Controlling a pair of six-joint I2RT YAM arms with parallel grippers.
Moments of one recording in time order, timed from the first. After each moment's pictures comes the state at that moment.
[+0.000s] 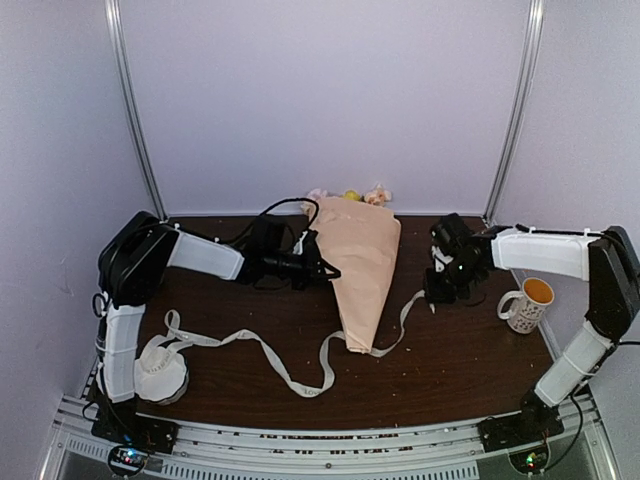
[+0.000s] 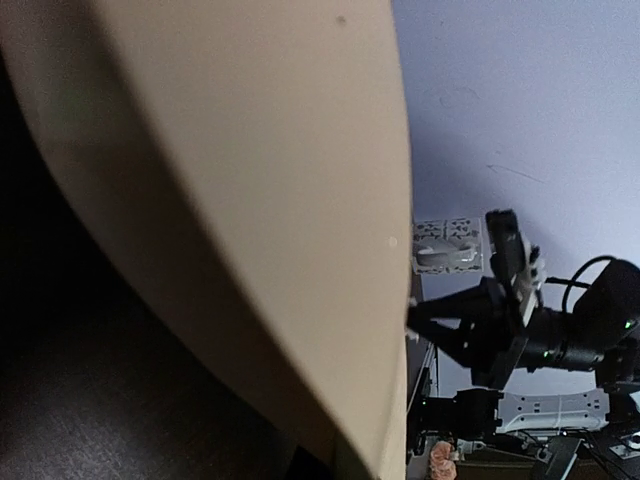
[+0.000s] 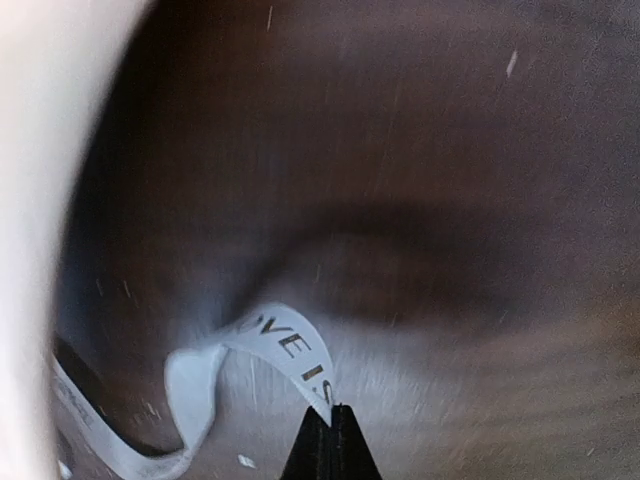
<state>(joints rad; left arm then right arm) -0.65 2.18 1.37 0.34 0.72 -0.96 0.51 1.57 0.98 -0.62 0.00 0.49</state>
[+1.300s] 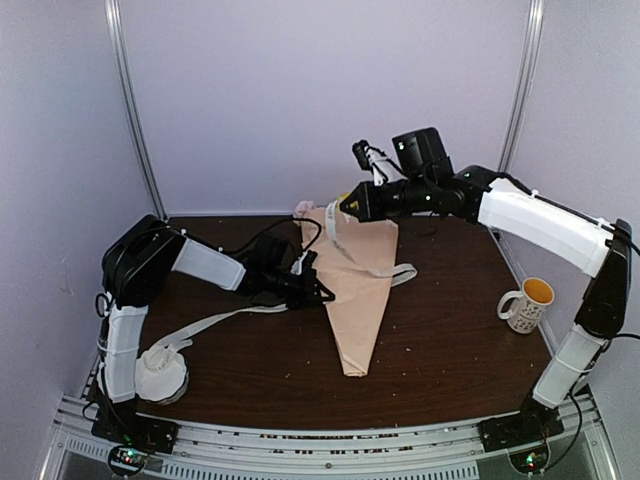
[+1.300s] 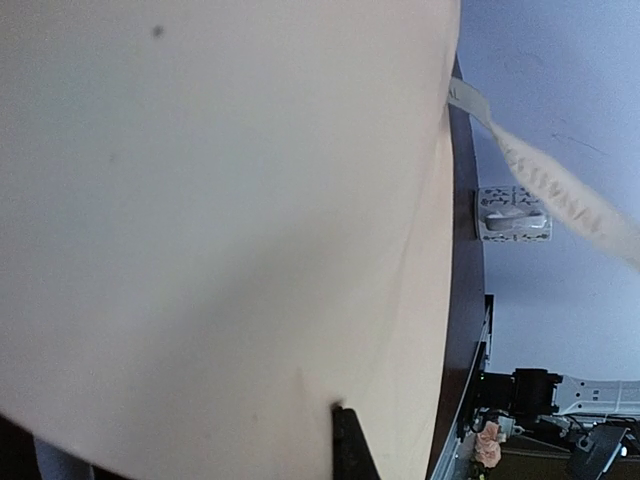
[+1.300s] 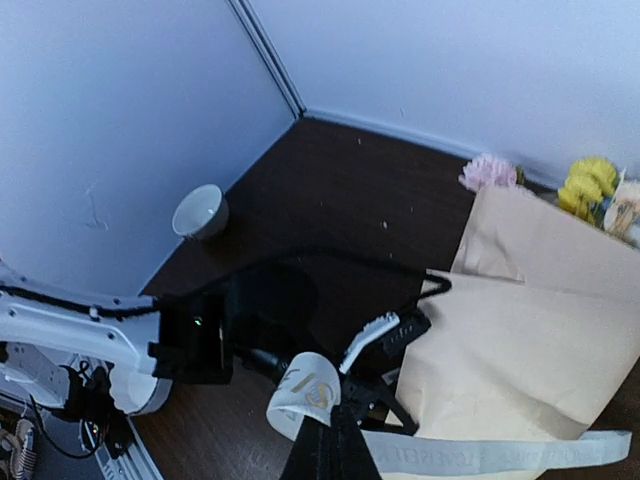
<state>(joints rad) -0.67 2.20 1.29 0.26 0.68 -0.84 0.72 1.67 1.70 -0.47 -0.16 0.32</state>
